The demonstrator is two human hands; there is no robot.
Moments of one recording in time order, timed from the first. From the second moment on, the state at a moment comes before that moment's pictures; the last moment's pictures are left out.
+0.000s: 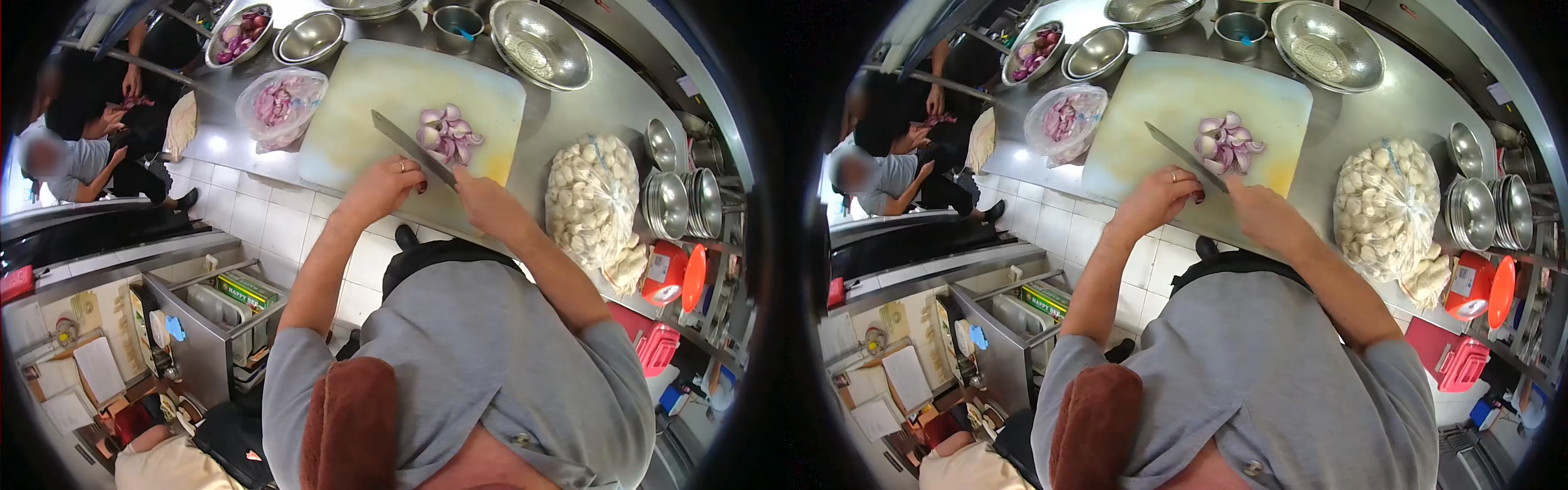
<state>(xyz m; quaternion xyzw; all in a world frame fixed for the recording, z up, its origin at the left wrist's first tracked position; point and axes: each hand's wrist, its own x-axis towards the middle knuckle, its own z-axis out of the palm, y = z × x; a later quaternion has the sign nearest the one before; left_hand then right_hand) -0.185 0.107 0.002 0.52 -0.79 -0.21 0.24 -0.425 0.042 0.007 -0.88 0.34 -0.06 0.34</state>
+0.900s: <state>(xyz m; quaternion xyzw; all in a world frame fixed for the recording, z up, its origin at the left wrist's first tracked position) -0.191 0.096 -0.019 0.55 -0.76 -0.14 0.31 -0.422 0.051 0.028 -0.87 0.36 0.01 0.33</state>
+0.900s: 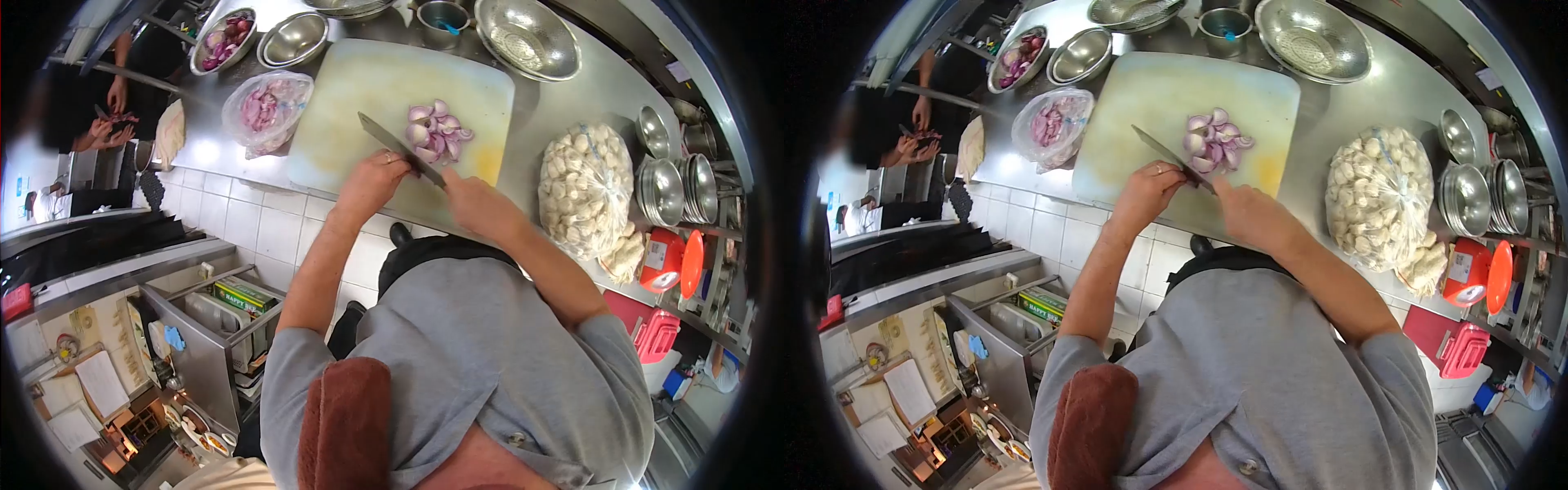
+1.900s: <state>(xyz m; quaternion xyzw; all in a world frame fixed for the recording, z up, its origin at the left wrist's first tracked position) -0.185 0.101 -0.021 0.54 -0.74 -0.17 0.35 -0.422 0.043 0.020 -0.86 0.35 -0.06 0.36</state>
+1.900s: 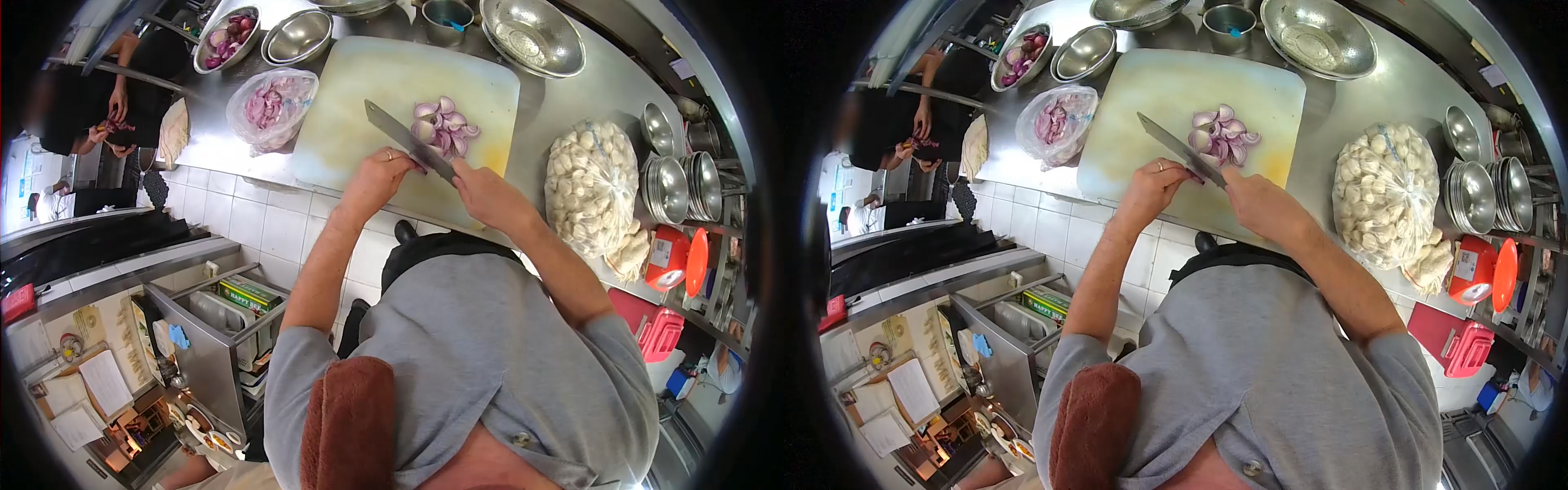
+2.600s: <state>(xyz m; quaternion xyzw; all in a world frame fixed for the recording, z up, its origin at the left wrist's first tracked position) -0.186 0.105 -0.028 0.56 -0.72 -0.17 0.36 -0.420 0.038 0.043 -0.86 0.34 -0.03 0.37</state>
